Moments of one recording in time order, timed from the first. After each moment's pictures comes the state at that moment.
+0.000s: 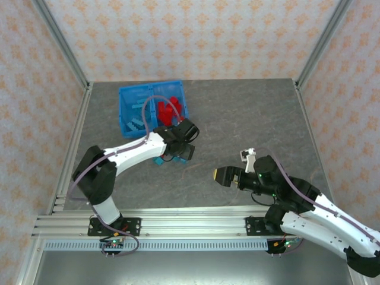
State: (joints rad) left arm -0.72 1.79 1.31 -0.72 -0.18 -0.38; right arm 0.91 0.53 0.70 -0.70 -0.12 0.97
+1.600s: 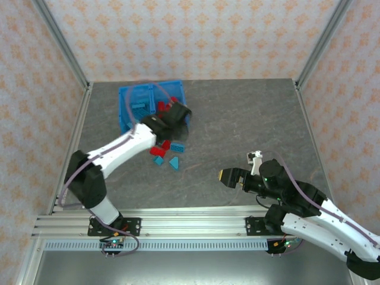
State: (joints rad) left arm -0.56 1.61 1.43 -0.75 -0.23 -0.41; right arm 0.91 0.49 0.69 -0.76 -0.07 0.99
